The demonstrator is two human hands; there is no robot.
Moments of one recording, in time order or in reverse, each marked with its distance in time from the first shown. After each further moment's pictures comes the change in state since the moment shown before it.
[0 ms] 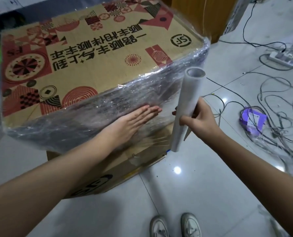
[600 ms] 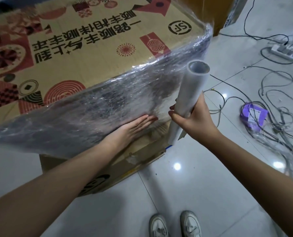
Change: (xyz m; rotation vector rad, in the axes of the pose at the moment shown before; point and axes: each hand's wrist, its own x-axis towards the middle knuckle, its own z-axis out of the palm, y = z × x) left_hand 0.016 0.056 0.022 -0.027 -0.121 0.102; right_hand 0.007 0.023 0.005 -0.231 0.100 -0.076
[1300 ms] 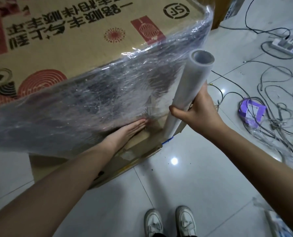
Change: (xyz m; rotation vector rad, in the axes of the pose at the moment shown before) left_hand 0.029 0.035 0.017 0.115 -0.140 0.153; right_hand 0.008 0.007 -0.019 -0.222 -0.021 -0.041
